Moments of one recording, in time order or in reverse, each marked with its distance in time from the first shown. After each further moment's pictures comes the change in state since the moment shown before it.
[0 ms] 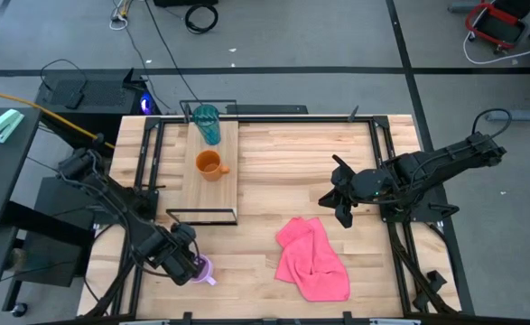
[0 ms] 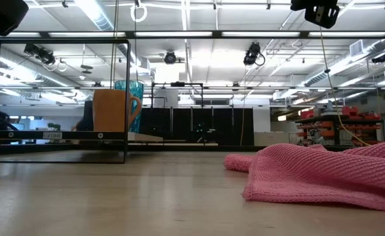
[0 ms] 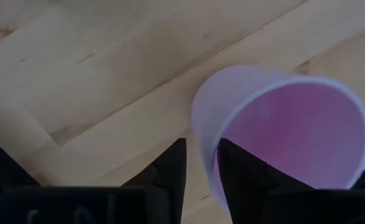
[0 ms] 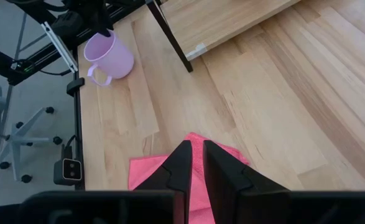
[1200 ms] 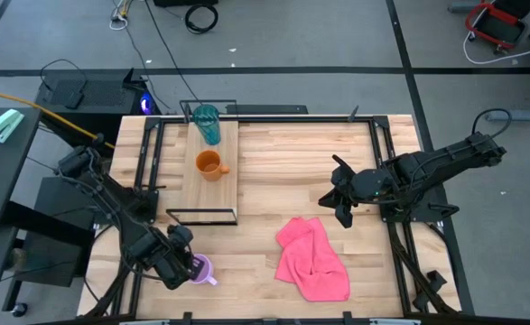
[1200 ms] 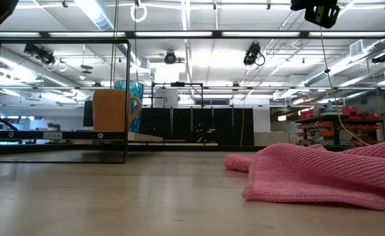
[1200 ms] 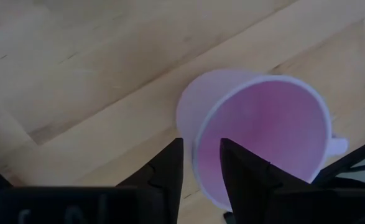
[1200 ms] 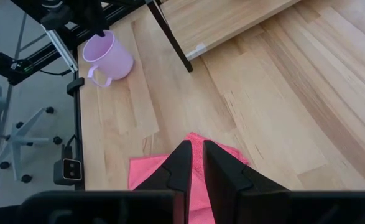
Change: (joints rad) left arm -0.058 -0.035 0.000 0.029 -0.080 -0.074; right arm 0.000 0.000 0.000 0.000 0.000 0.000
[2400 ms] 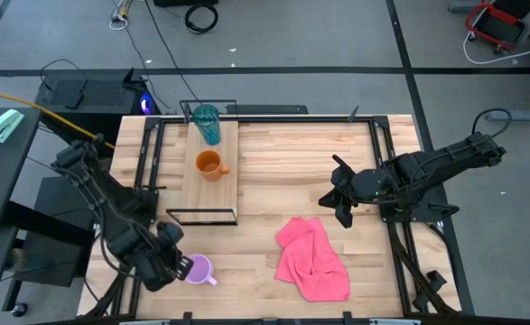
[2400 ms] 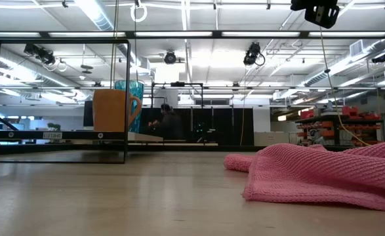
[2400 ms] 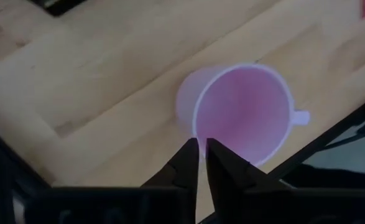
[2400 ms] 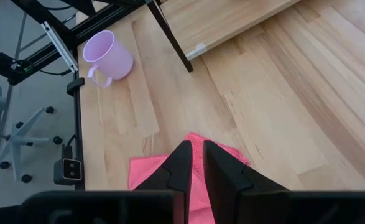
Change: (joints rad) left arm -0.075 -0.083 0.079 -0.141 -0.079 -0.020; right arm 0.000 0.000 0.000 0.000 0.000 0.000
